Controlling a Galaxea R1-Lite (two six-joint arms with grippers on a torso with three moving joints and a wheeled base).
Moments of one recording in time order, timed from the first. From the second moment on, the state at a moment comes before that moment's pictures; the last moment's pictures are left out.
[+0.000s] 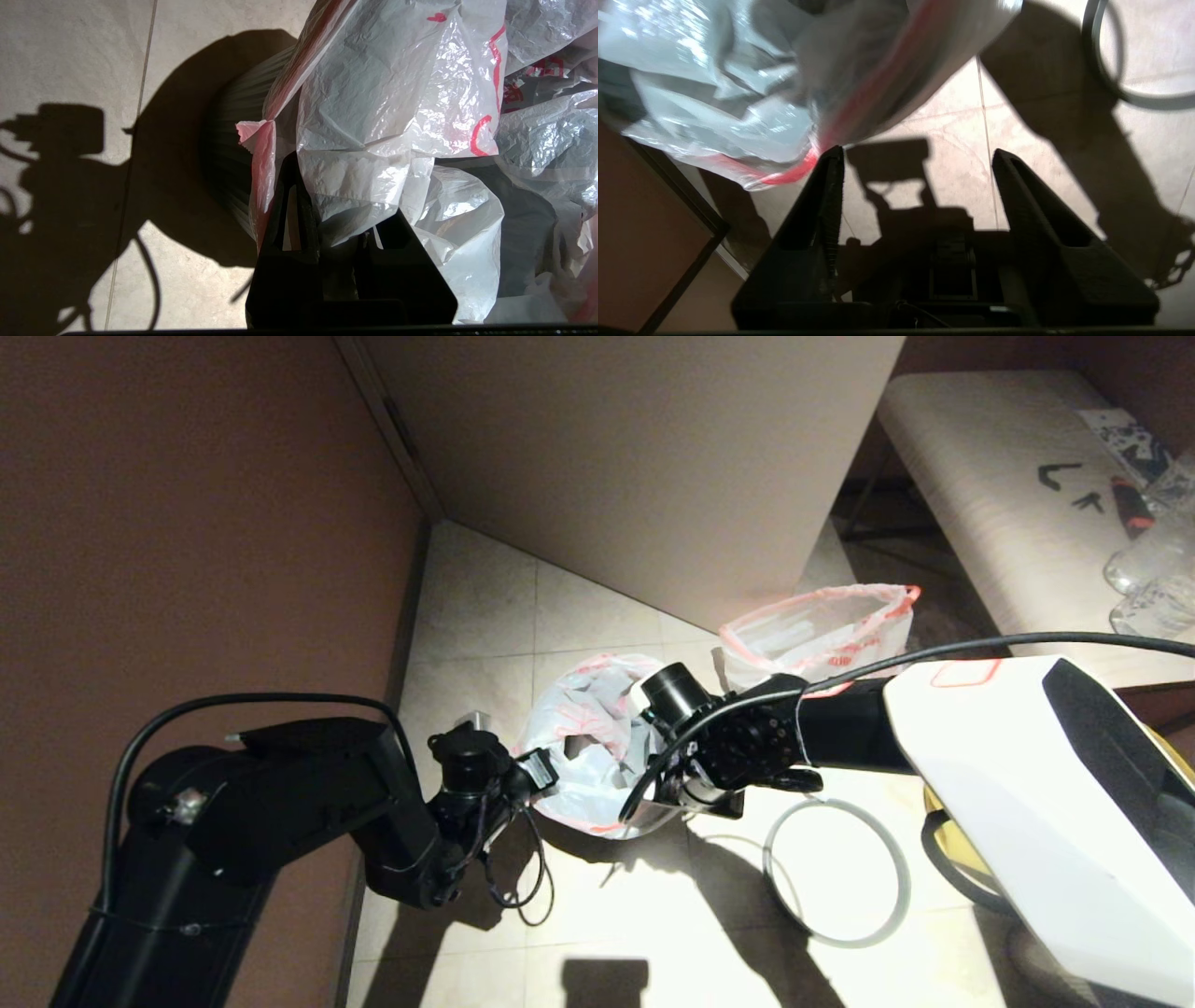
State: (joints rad) left arm -0.34 2.44 -0.99 -1.22 0.09 -0.56; right arm 0.70 2.40 -1.97 0.52 -0.28 0.77
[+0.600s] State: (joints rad) left arm -0.35 2.44 -1.00 -1.22 0.10 -0.56; right arm 0.68 2.48 -1.98 0.38 -0.29 0.75
